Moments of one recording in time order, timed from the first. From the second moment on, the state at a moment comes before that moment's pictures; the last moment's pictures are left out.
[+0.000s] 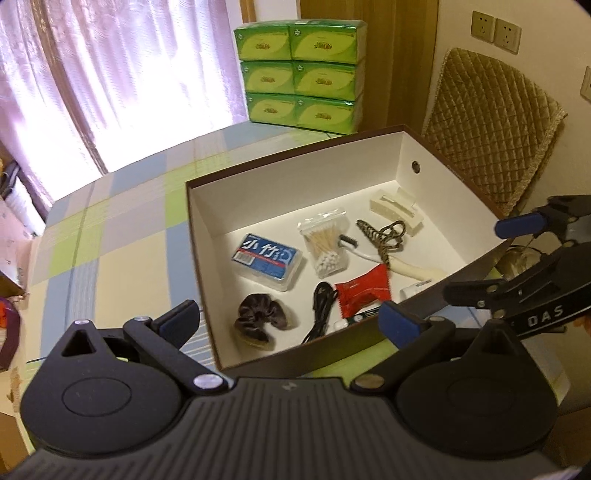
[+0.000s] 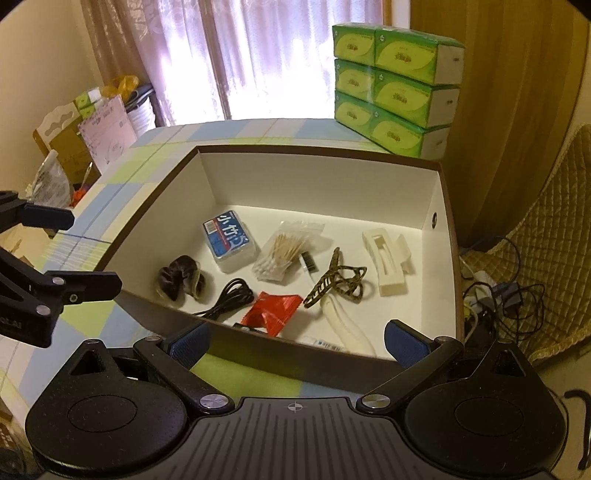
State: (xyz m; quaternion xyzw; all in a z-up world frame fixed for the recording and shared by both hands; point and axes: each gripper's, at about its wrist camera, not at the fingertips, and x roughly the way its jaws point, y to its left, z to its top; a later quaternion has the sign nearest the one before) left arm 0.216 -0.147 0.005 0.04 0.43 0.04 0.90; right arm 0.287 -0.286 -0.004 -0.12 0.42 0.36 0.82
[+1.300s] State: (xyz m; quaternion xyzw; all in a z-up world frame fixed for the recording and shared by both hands) left arm 0.069 -0.125 0.043 0.07 0.39 0.01 0.92; right arm 0.134 -0.280 0.030 -0.04 0.39 0.26 0.88
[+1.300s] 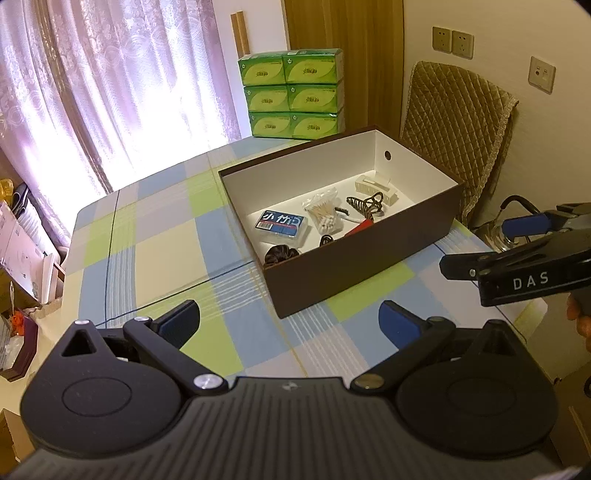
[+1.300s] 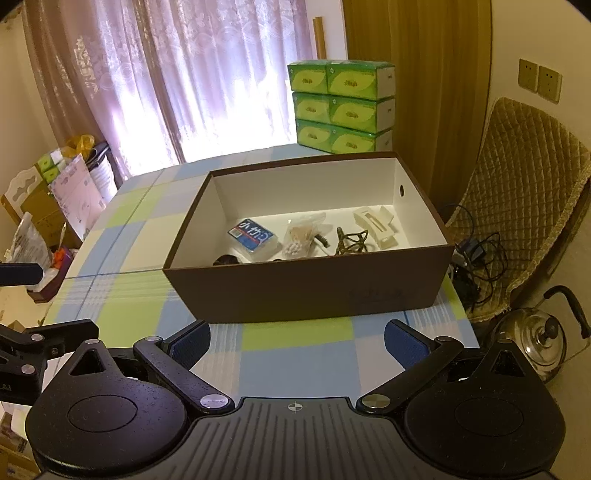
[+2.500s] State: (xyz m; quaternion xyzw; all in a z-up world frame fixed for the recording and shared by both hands) left arm 0.119 -0.159 0.006 0.06 0.43 0.00 0.90; right arm 0.178 -0.298 0.003 -0.07 0.40 0.27 0.87
